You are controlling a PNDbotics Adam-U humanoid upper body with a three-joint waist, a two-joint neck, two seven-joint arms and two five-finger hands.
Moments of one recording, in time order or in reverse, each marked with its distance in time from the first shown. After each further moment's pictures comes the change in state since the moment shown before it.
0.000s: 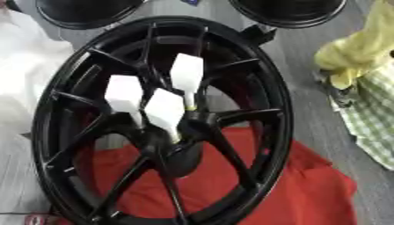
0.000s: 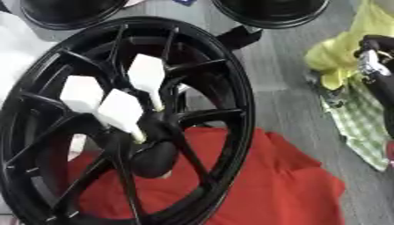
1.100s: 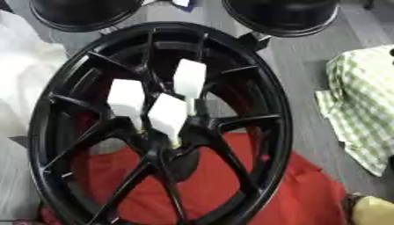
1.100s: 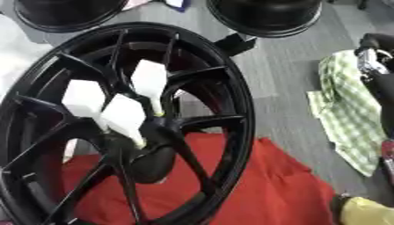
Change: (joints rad) left arm 0.559 -0.017 0.155 0.027 -0.020 0.026 0.173; right arm -0.018 0.017 -0.020 -0.001 -0.002 -0.008 -0.026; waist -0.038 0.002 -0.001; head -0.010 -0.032
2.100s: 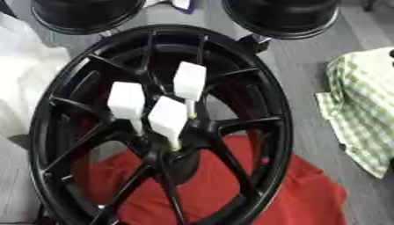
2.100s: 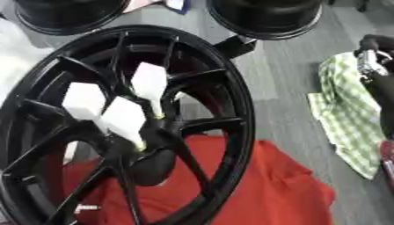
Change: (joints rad) left arm -0.039 -0.039 -0.021 -0.302 0.283 0.057 0.437; right arm -0.016 0.005 0.000 -0.002 -0.003 -0.001 -0.002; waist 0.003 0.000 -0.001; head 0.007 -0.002
